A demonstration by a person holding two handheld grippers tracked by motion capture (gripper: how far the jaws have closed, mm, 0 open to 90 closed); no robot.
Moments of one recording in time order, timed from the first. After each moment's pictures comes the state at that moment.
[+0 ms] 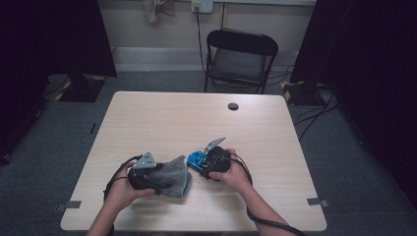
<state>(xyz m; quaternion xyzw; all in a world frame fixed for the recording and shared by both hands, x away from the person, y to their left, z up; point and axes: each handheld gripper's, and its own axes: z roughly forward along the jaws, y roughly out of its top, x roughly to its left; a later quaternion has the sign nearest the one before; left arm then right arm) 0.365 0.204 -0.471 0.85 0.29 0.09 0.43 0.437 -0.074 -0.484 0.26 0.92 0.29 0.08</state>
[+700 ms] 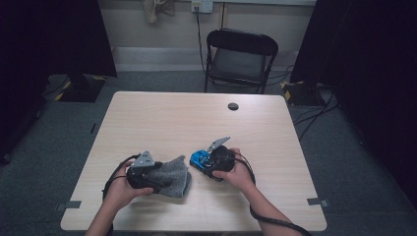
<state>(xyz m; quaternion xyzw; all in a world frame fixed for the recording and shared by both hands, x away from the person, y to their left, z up) 0.368 0.208 -0.470 0.85 0.29 0.09 0.43 0.437 -0.086 -0.478 0.27 0.91 0.30 0.09</state>
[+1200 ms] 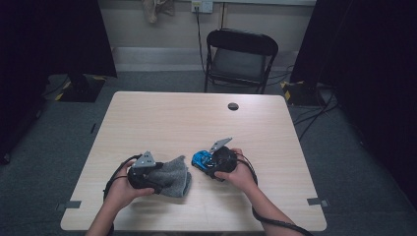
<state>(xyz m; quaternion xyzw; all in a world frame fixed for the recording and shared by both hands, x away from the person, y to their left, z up) 0.367 0.205 -0.471 0.85 0.29 0.08 0.43 0.437 -0.093 -0.481 0.26 0.91 0.30 0.09</state>
